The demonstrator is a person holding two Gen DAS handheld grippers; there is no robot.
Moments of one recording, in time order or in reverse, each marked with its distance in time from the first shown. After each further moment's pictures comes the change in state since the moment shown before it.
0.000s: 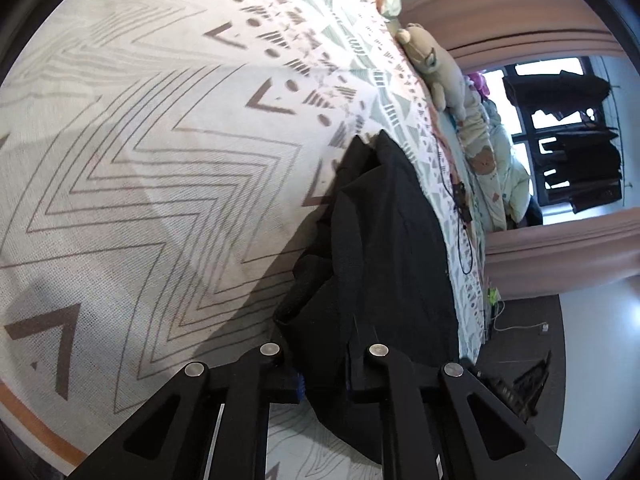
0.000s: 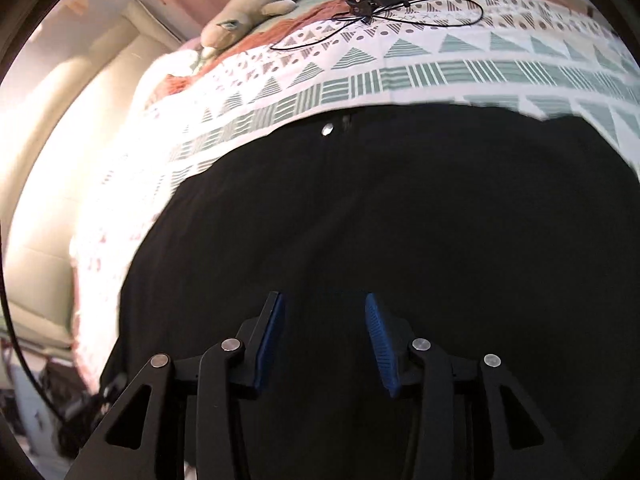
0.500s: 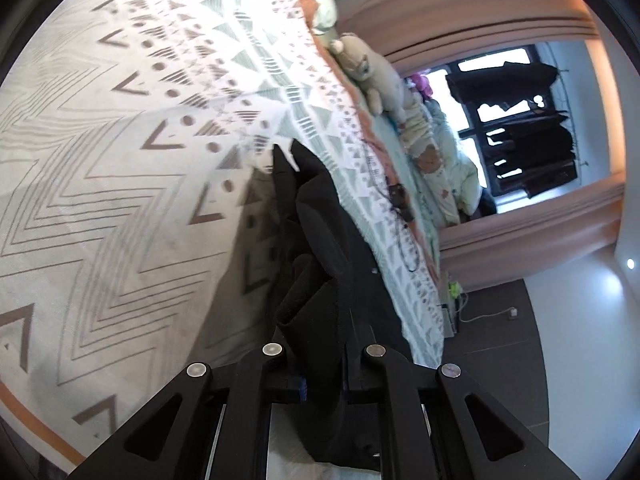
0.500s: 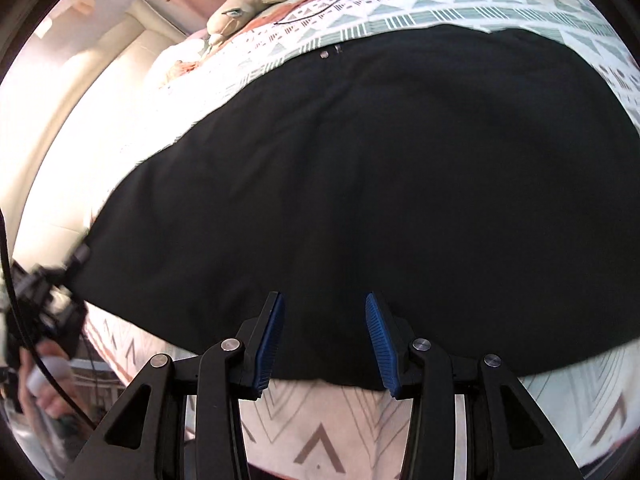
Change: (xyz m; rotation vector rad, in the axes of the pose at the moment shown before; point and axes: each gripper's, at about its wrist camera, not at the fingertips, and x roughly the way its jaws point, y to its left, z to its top) left arm -0.027 -0.066 -0.009 0.102 -0.048 -0.165; right arm -0.019 0.007 -0.120 0.037 0.027 0.008
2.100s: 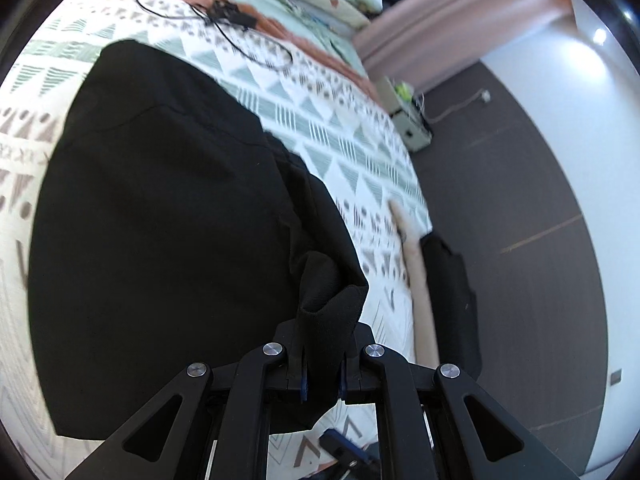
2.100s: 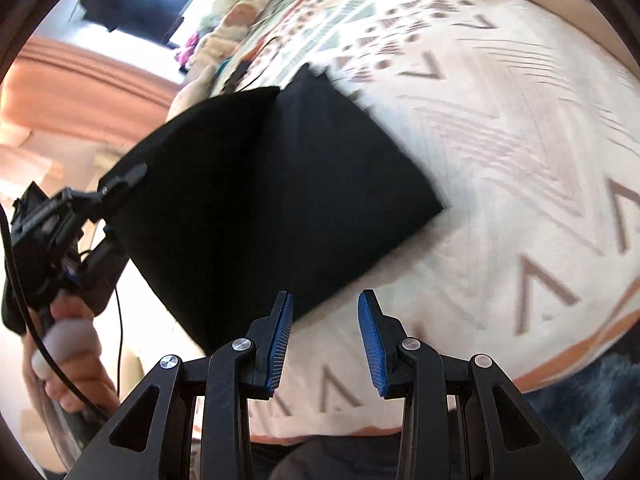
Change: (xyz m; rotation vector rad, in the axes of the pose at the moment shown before) left arm 0.210 -0.231 -0.229 0.530 0.522 -0.016; right arm -0.143 -0.202 -0.087 0.449 -0.239 0.125
